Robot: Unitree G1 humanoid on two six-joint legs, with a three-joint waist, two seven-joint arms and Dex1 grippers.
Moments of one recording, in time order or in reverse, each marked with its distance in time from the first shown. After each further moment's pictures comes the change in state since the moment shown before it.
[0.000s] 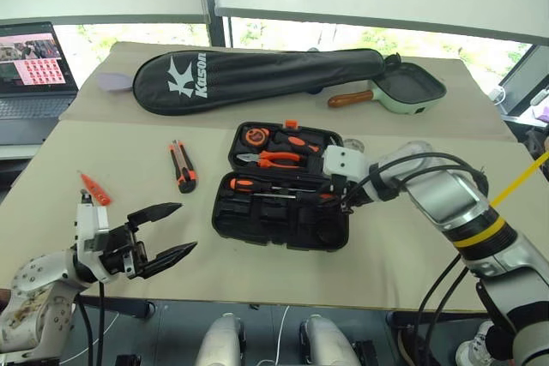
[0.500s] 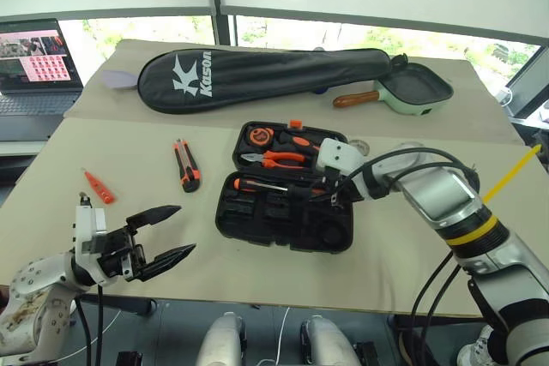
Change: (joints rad) left arm 0.021 0.000 0.013 -0.009 -0.013 0.013 0.006; right arm -0.020 0.042 -0.003 -0.004 0.086 0.068 -0.085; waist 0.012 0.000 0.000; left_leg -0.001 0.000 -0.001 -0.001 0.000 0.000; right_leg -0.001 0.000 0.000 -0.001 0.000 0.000
